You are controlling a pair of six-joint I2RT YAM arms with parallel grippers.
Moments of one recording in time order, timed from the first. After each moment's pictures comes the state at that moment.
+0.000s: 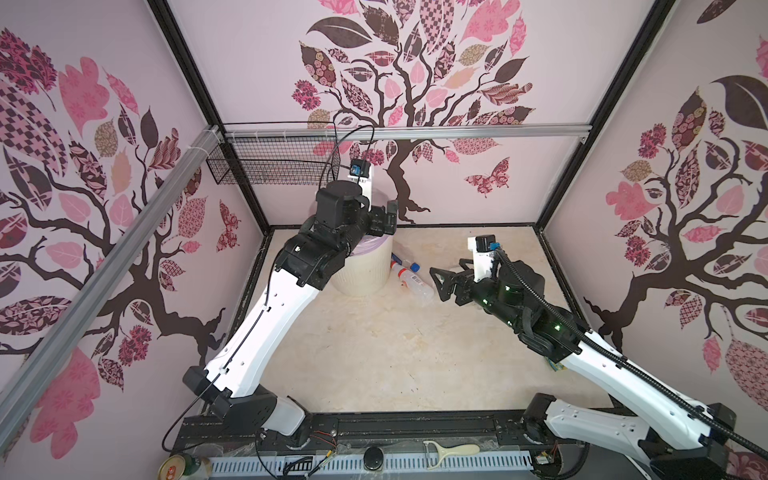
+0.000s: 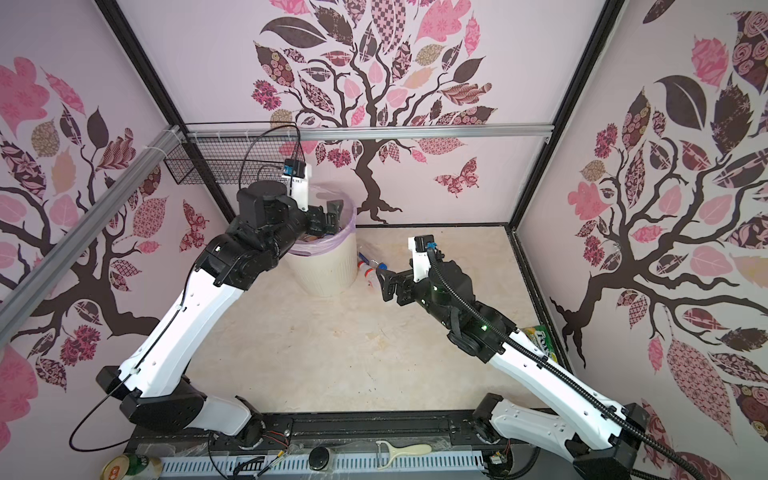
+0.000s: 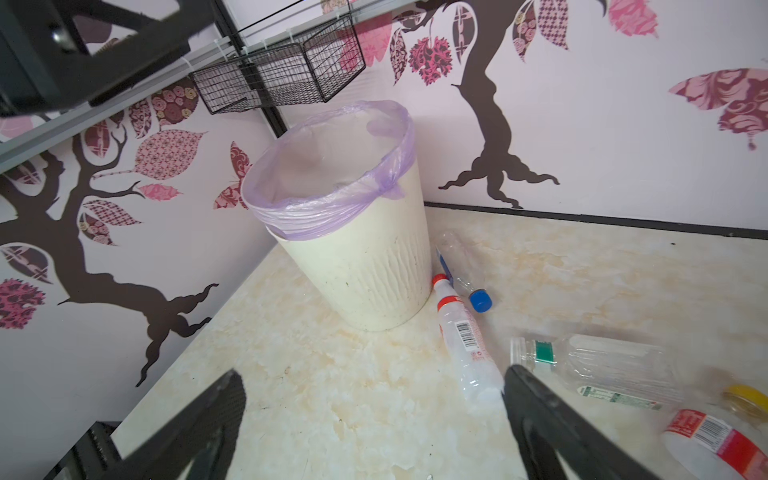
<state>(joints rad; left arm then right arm) -0.63 1.48 1.87 -0.66 -0.28 -0.11 0.77 1.00 1.06 -0.27 0.20 0.36</state>
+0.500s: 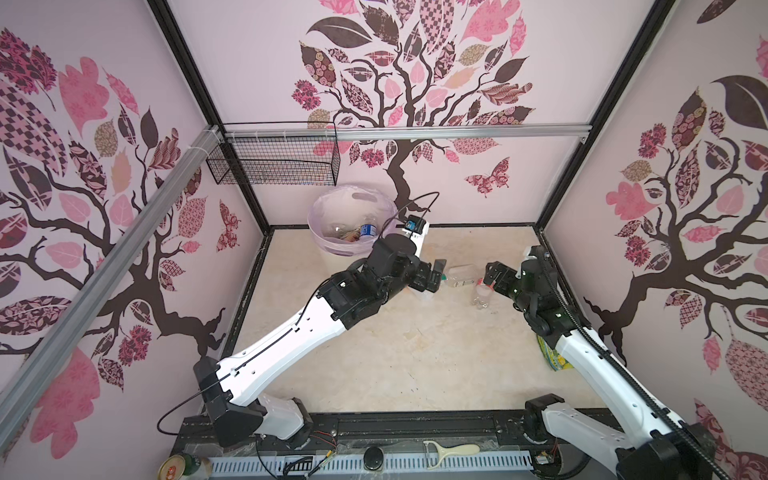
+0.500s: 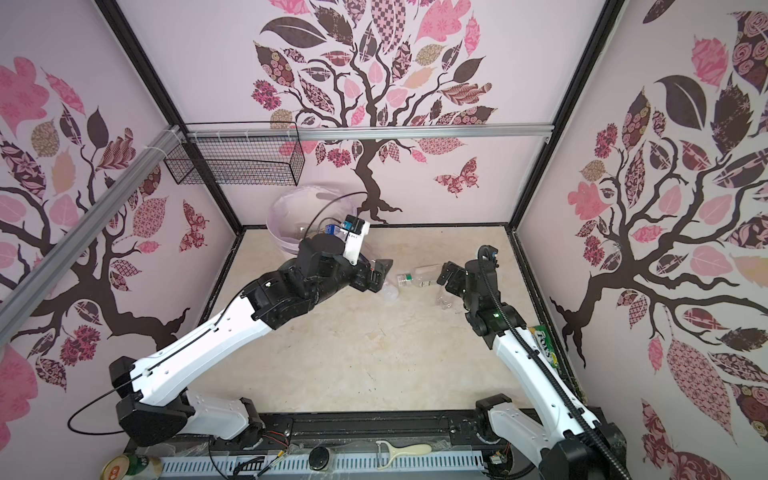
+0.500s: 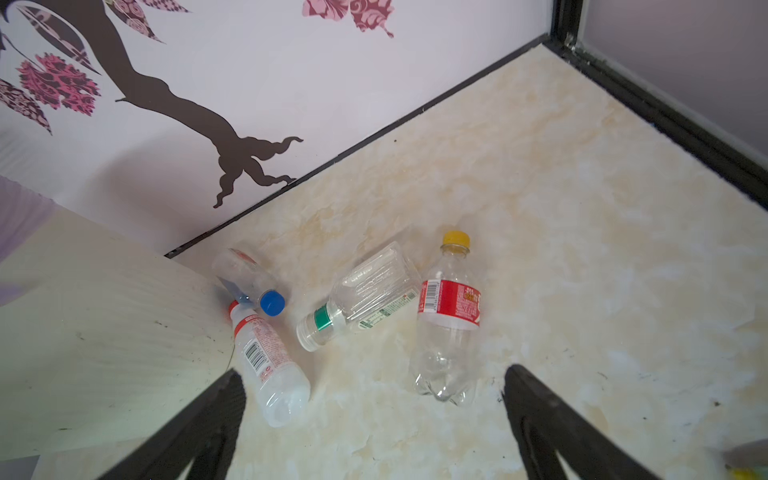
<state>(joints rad) -0.93 1.42 1.52 -0.53 -0.25 -0.26 0.25 1.04 0.82 -0.27 0.18 0.63</state>
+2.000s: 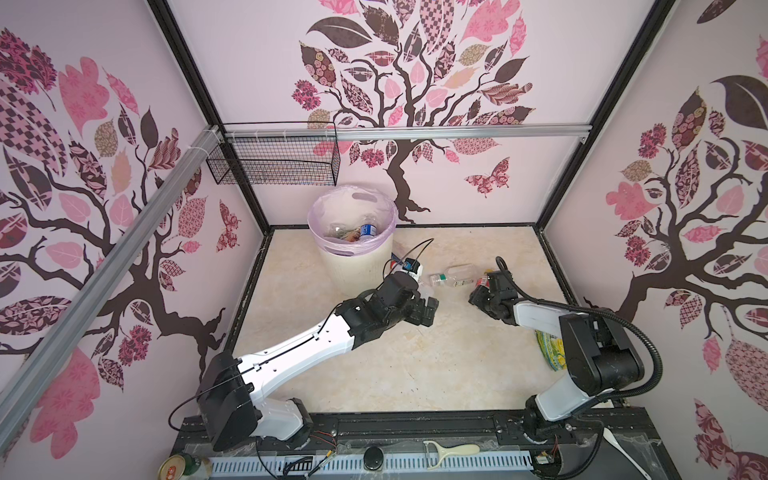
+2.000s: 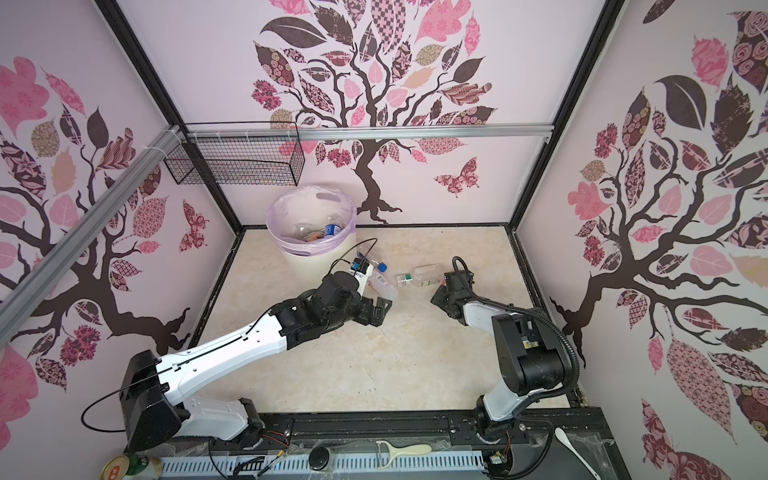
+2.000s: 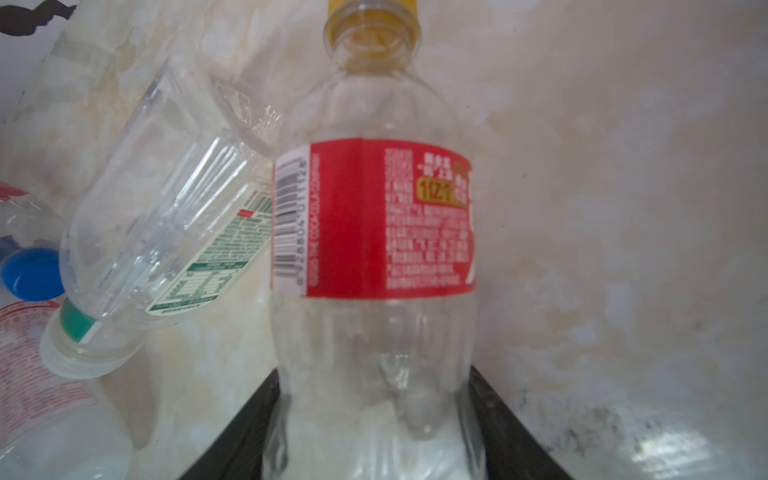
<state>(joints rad) -0.92 1.37 1.14 -0.39 -0.15 -0.43 0.19 1.60 0.72 0.02 0.03 0.75</state>
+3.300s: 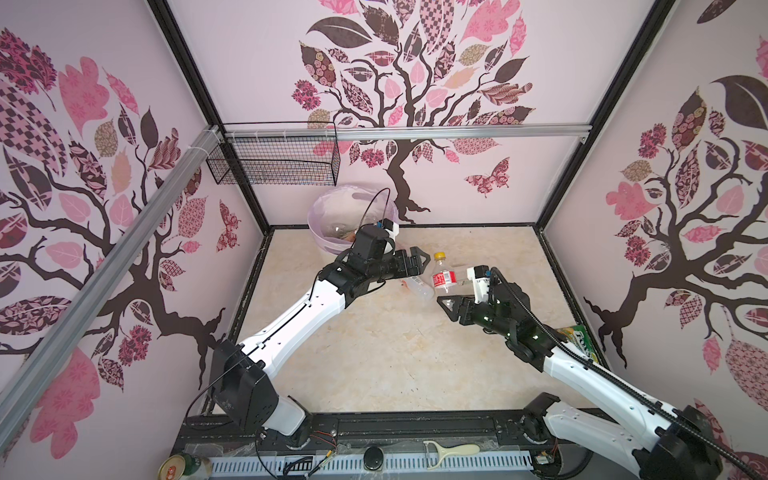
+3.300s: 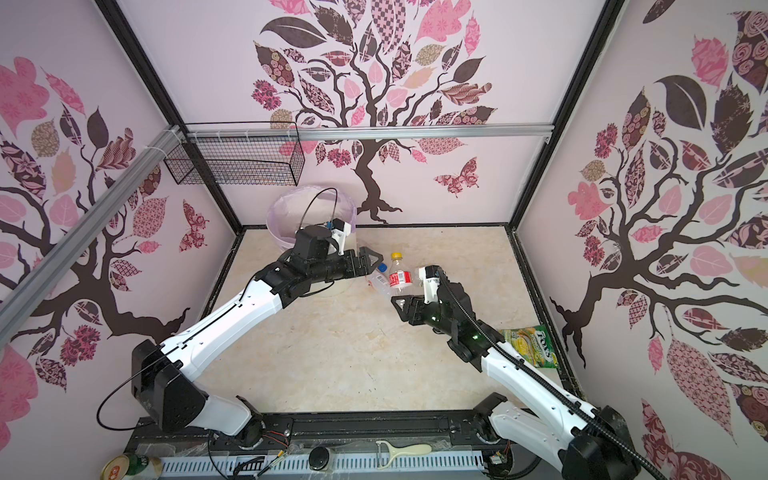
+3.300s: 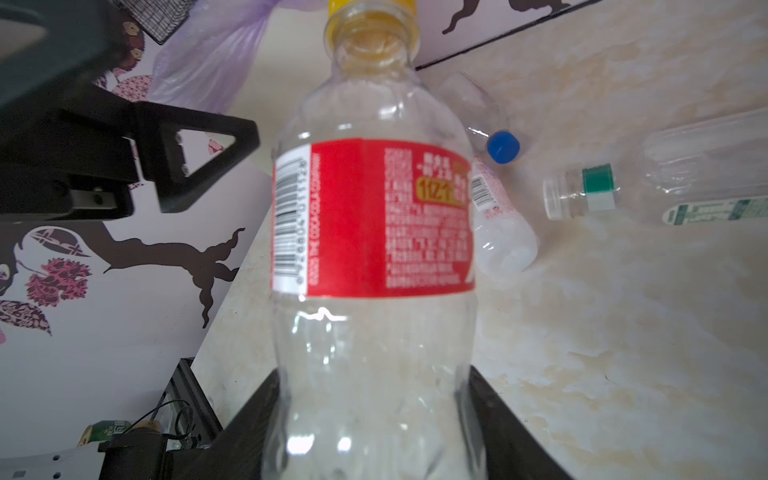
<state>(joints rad) -0.62 1.51 1.39 -0.38 0.26 -0.67 0.54 0.96 0.63 -0.02 -0.25 0.60</state>
